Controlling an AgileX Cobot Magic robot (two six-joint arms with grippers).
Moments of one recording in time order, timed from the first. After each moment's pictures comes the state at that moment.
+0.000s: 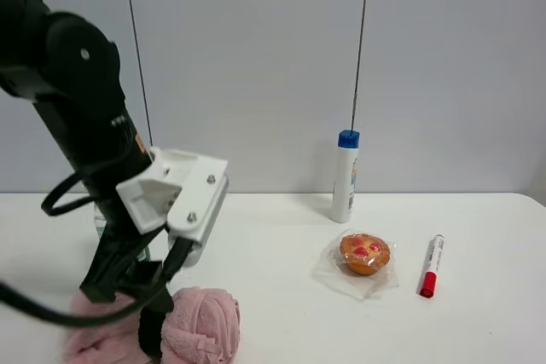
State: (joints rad) left arm -0.58 1.76 -1.04 -0.20 0.62 1.28; right arm -0.07 0.00 -0.49 -0.05 1.06 0.15
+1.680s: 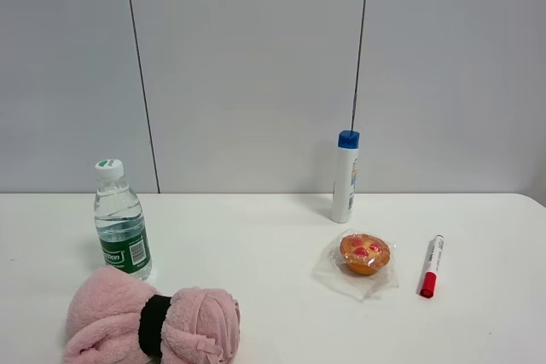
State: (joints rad) left arm 0.11 0.52 -1.04 -0.06 1.18 0.14; right arm -0.07 0.00 -0.49 -0.05 1.06 0.15
